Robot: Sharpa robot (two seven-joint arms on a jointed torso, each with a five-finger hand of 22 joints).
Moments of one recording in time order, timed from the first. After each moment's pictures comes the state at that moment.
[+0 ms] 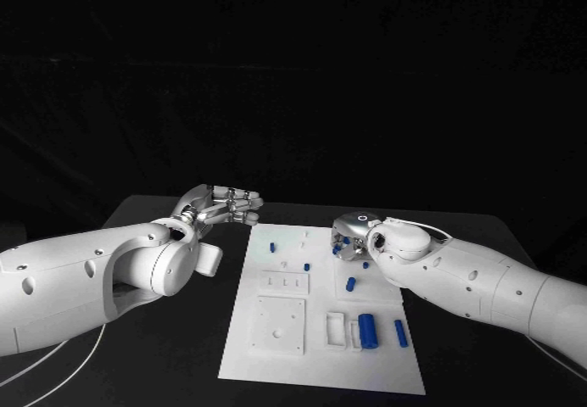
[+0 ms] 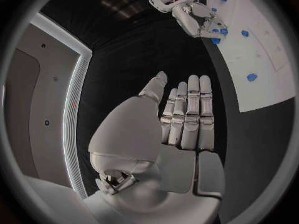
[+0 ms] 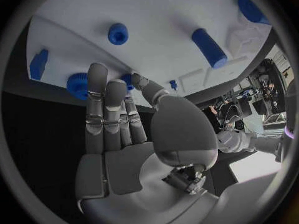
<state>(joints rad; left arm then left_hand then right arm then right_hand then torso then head) 1.47 -0.82 -0.24 1.54 -0.04 -0.47 0.30 1.41 -0.03 0.06 -0.03 0.19 1.04 0.13 0.07 0.06 1.22 0.10 0.06 0.06 1.25 0.07 0.19 0.07 0.08 0.98 0.04 0.45 0.28 1.18 -0.54 0.04 1.05 -1.81 -0.16 -0.10 1.23 -0.11 0.51 -0.23 0.21 1.14 0.11 0.07 0.06 1.19 0.07 0.06 0.06 1.44 -0.01 0.92 0.58 0.14 1.45 -0.04 0.55 0.76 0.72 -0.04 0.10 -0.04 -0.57</state>
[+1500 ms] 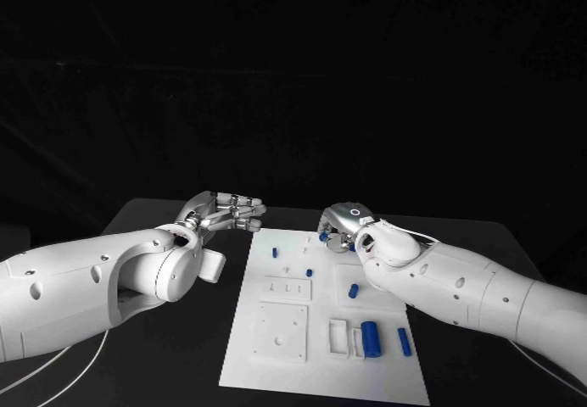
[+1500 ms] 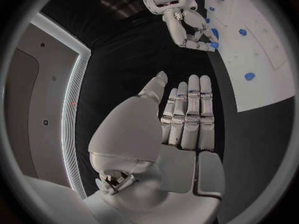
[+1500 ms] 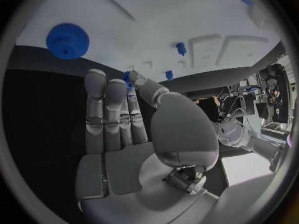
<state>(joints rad) 1.47 -0.80 -0.24 1.53 -0.05 -0.47 0.29 1.41 -0.03 0.05 -0.04 0.19 1.04 0.13 0.07 0.06 1.21 0.10 0.06 0.06 1.25 0.07 0.19 0.07 0.08 0.99 0.05 0.45 0.27 1.19 -0.48 0.05 1.07 -1.85 -0.39 -0.21 1.26 -0.09 0.61 -0.25 0.05 1.27 0.08 0.06 0.07 1.34 0.03 0.06 0.06 1.44 -0.06 0.92 0.57 0.11 1.44 -0.08 0.62 0.98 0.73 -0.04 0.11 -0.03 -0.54</state>
